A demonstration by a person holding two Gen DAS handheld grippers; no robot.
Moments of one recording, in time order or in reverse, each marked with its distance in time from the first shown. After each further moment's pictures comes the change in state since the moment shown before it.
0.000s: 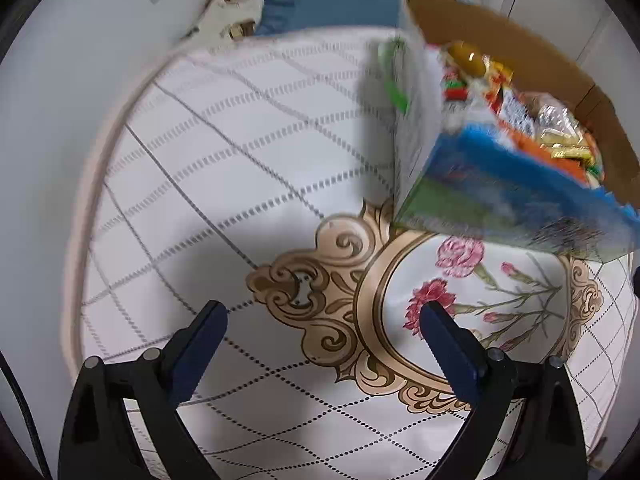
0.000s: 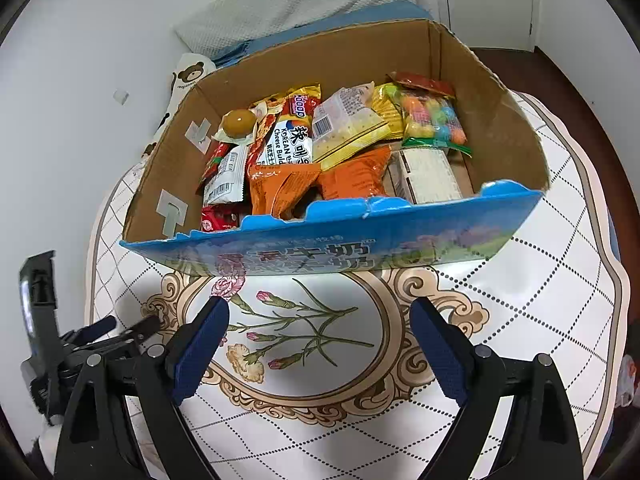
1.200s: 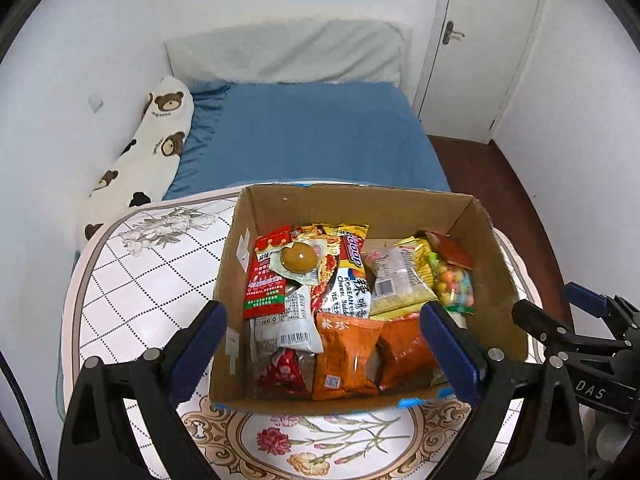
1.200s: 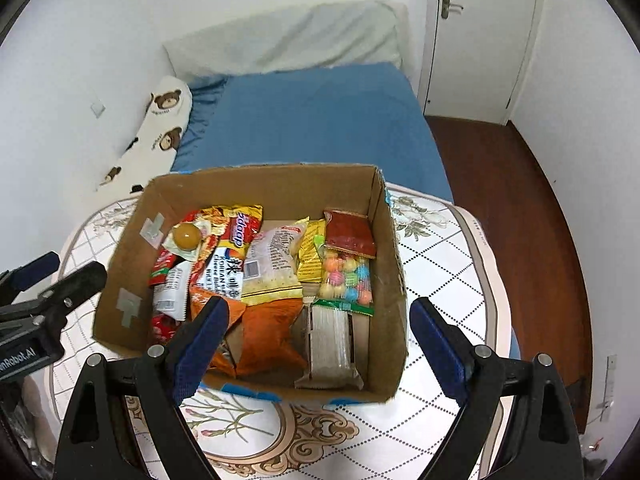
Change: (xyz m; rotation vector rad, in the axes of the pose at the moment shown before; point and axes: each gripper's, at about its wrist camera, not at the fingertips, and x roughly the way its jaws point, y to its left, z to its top) left arm -0.139 -0.122 0.109 0.146 -0.314 -0.168; right arm -0.073 -0.022 0.119 -0.128 -0.154 -0.197
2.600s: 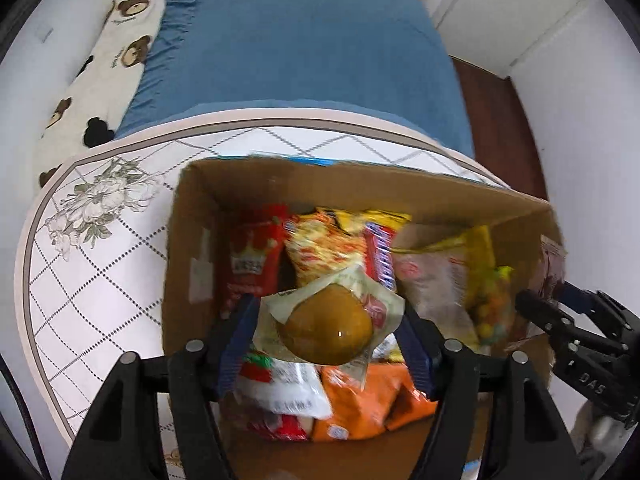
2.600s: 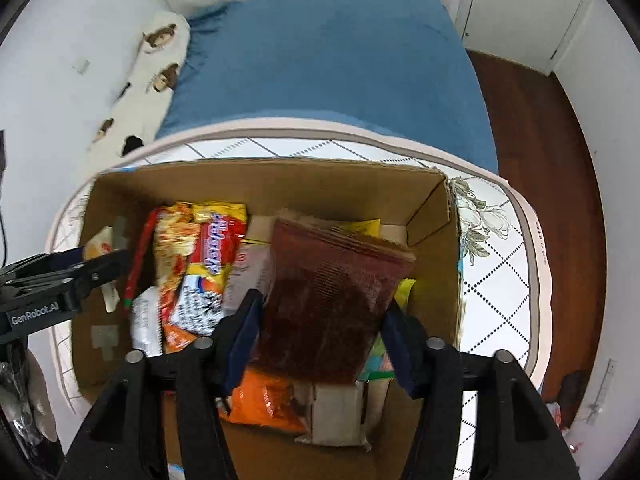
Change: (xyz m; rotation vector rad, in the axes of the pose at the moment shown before) left arm 0.175 0.032 0.077 -0.084 0.452 -0.060; right arm 0.164 -0.004 0.098 -0.027 0.354 0.074
